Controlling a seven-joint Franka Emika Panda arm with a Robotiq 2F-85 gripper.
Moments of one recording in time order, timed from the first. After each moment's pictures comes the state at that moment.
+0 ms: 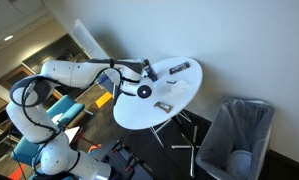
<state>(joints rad) -0.15 0.30 -0.19 -2.13 1.63 1.97 0.48</state>
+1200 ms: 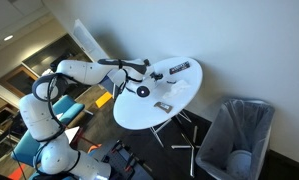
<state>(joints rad) -0.11 0.45 -0.09 -2.00 1.91 2.26 0.79</state>
